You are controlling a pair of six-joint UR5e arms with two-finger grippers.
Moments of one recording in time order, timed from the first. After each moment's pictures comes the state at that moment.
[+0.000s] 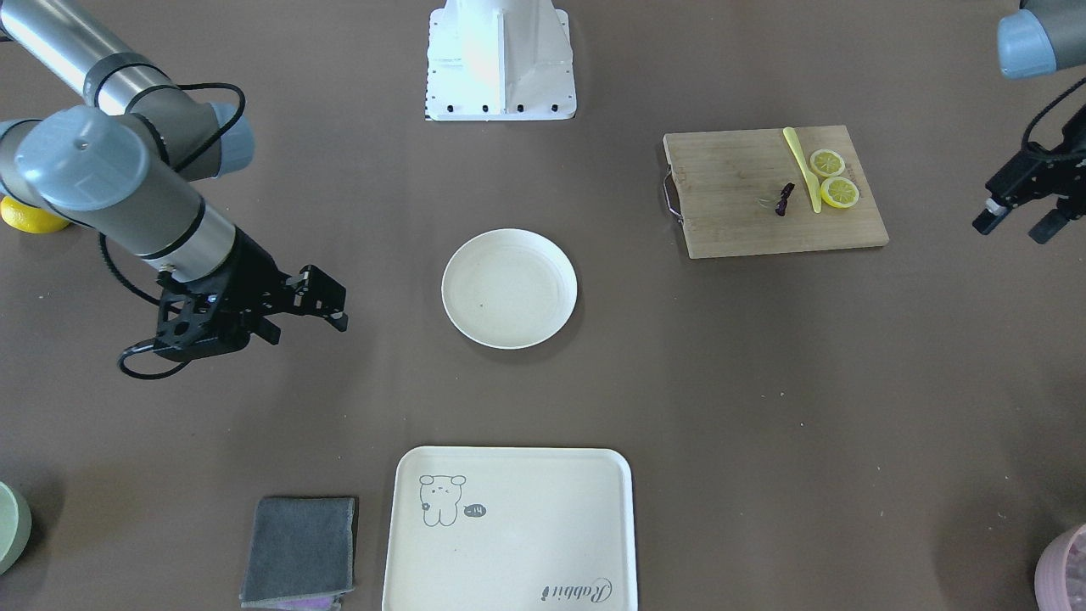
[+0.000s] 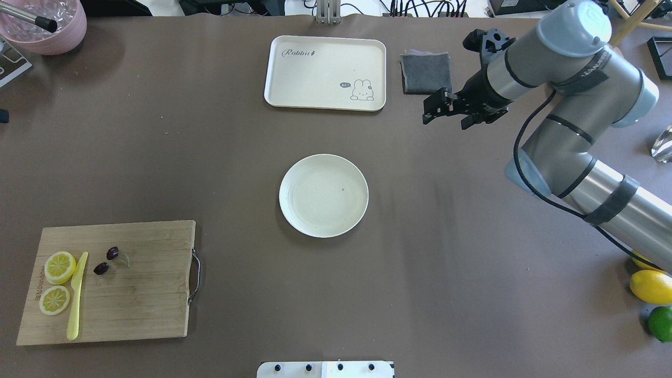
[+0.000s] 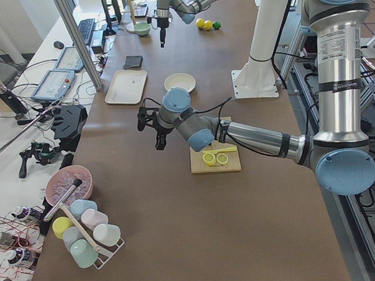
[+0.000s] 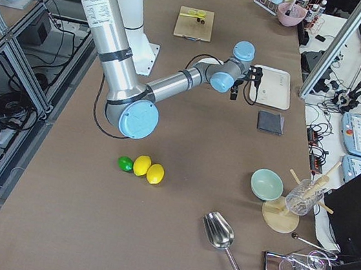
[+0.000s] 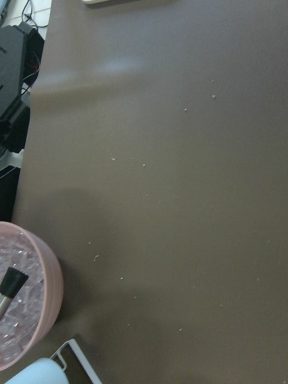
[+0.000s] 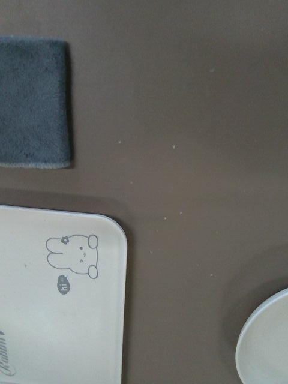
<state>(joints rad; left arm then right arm) -1.25 -1.46 -1.90 -2.24 -2.30 -0.86 0.92 -1.11 1.58 -1.12 2.25 1.02</state>
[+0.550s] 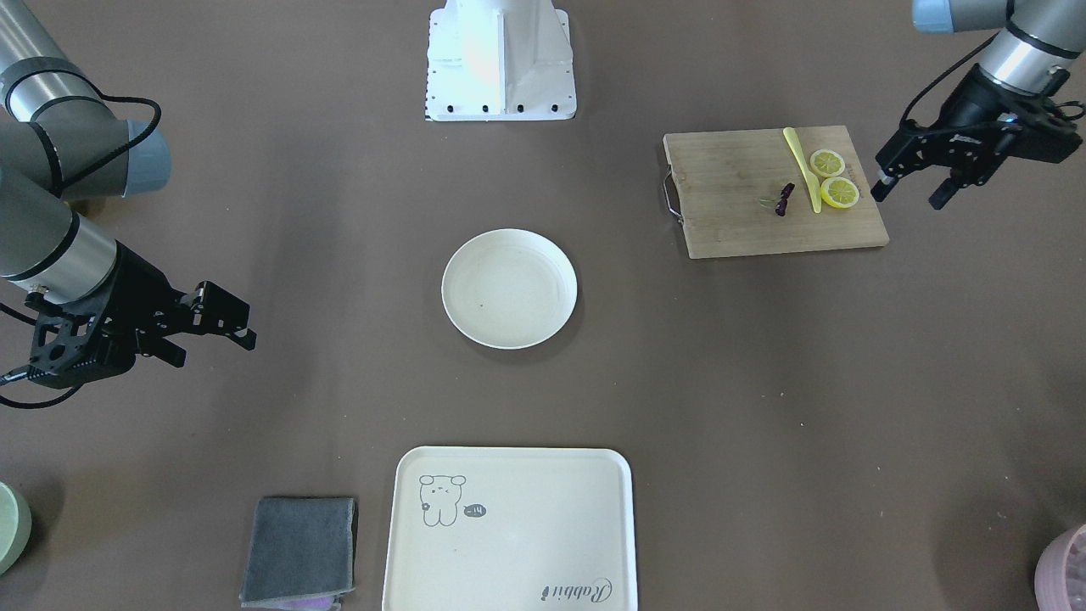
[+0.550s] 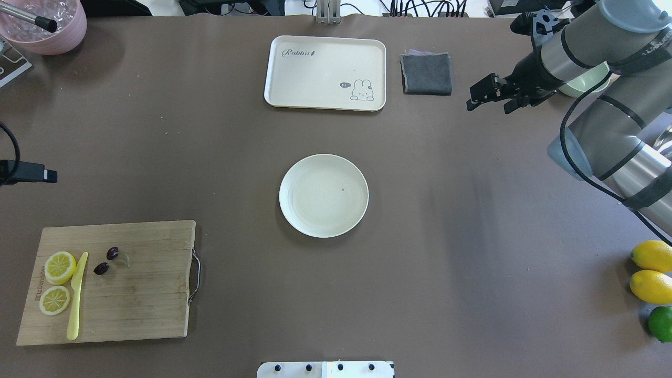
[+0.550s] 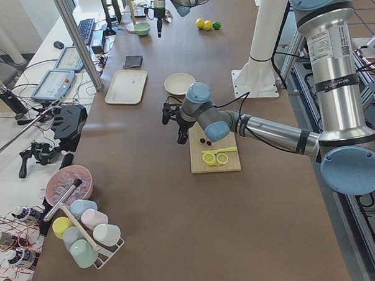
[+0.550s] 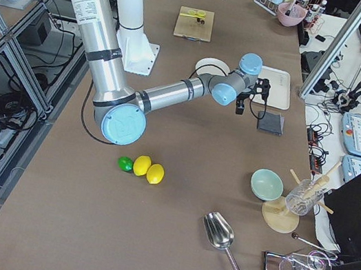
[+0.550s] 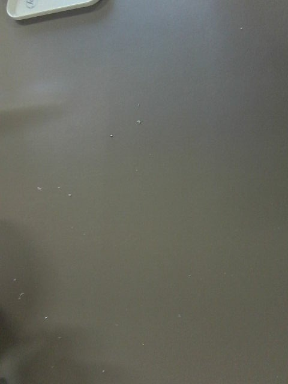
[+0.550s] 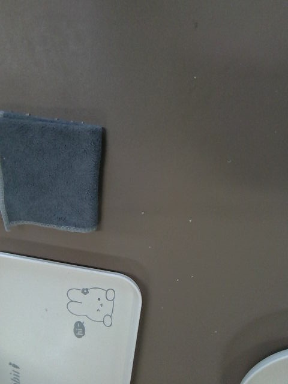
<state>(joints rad) -0.93 -1.35 -2.03 -2.24 -2.06 -0.98 1.02 -1.17 1.57 -1.13 2.31 0.87</state>
